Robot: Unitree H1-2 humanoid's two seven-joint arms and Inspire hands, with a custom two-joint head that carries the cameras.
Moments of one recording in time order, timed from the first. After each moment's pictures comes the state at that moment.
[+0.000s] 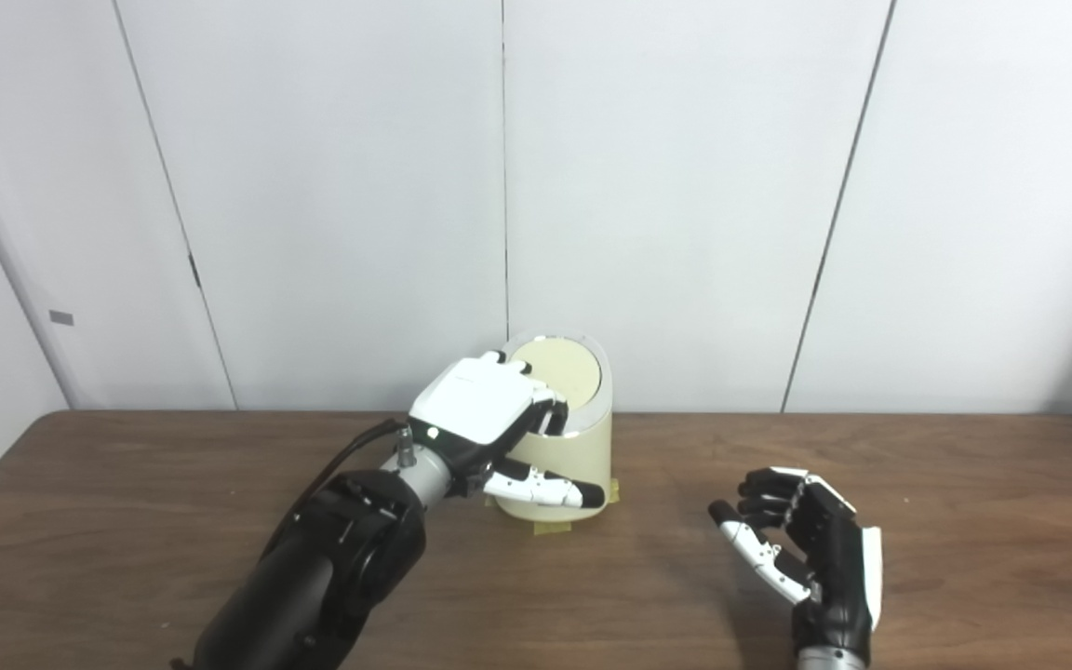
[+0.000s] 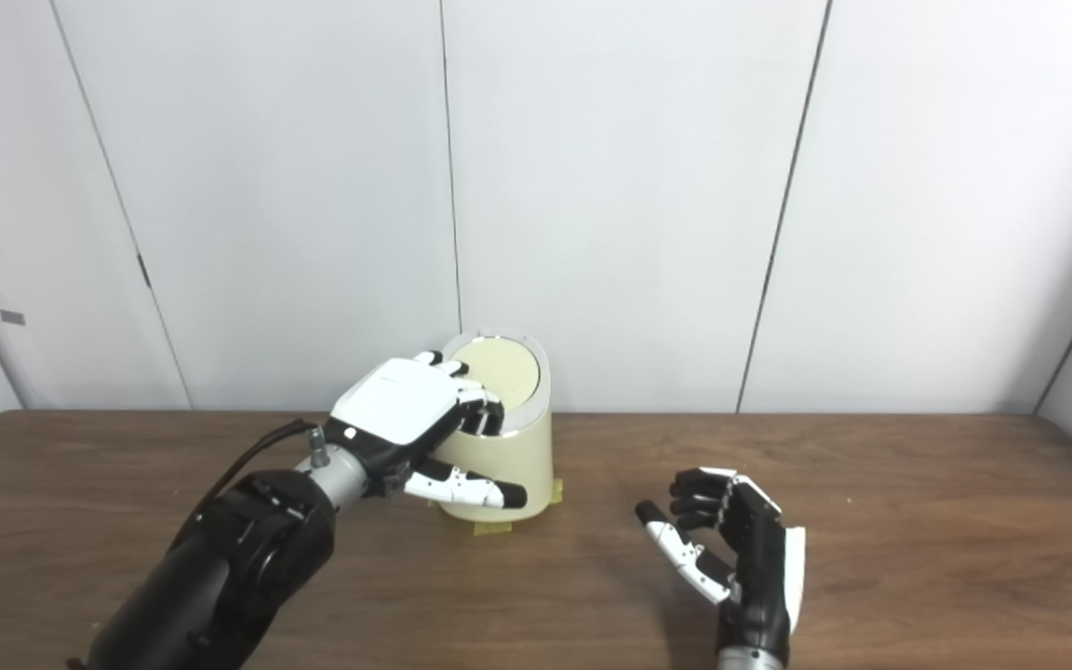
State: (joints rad) left arm -0.64 0.31 -0.45 -0.09 1.07 0.14 -0.52; right arm -0.17 0.09 -0.06 0.12 -0.18 -0.22 -0.35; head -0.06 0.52
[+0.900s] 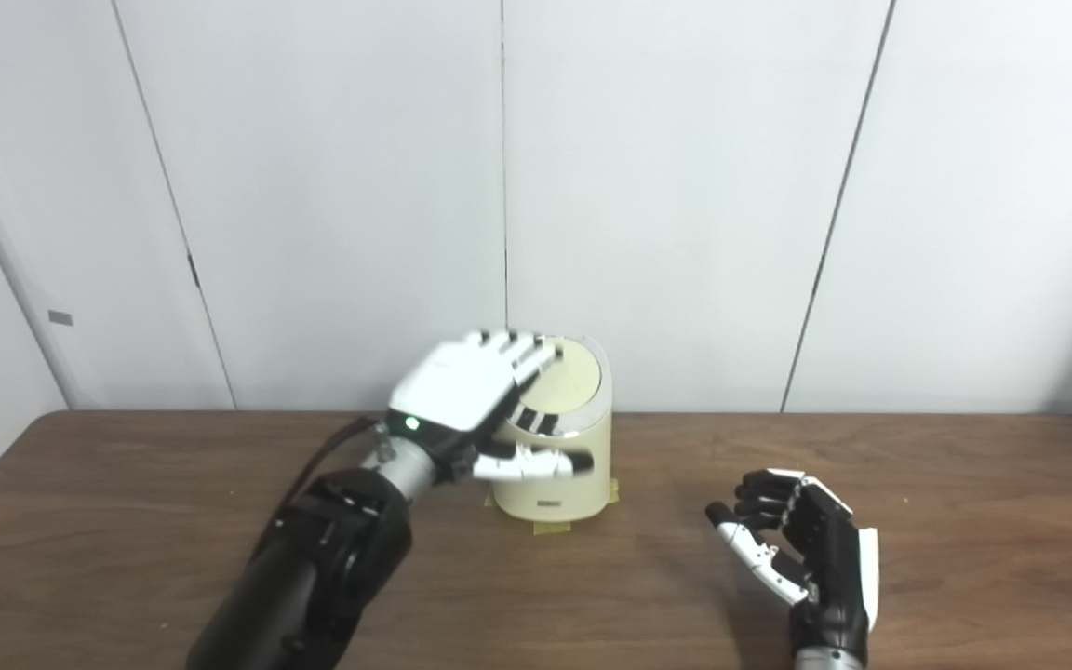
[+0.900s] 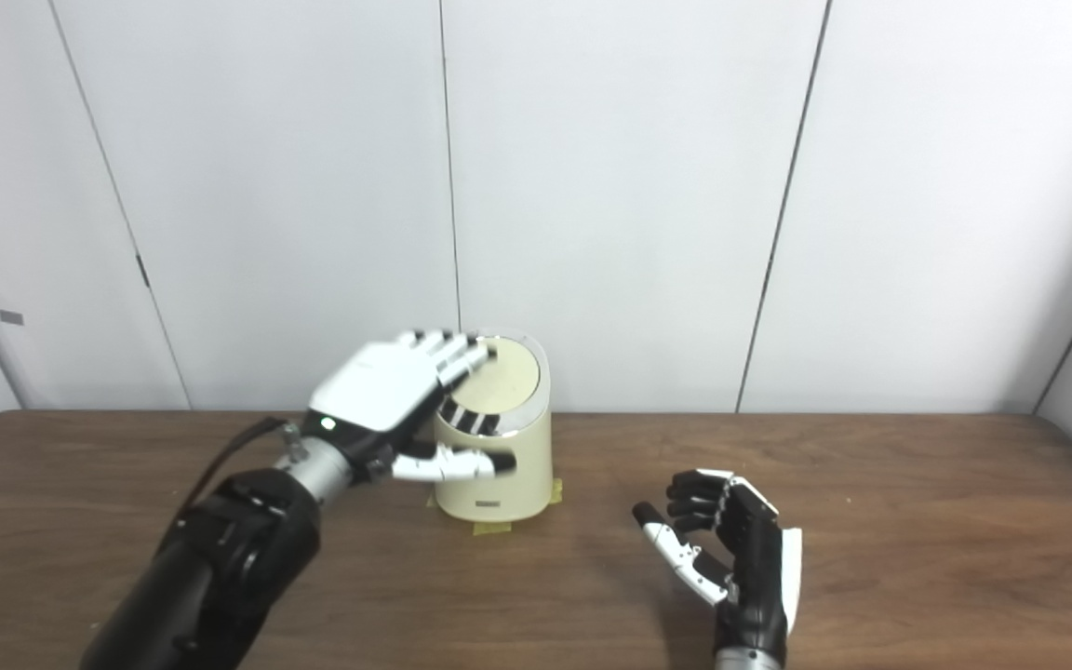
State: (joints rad) left arm -0.59 0.27 -0.32 -0.13 1.00 0.06 -0.30; right arm -0.17 0.09 -0.06 0.12 -0.18 -0.22 -0.35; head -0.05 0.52
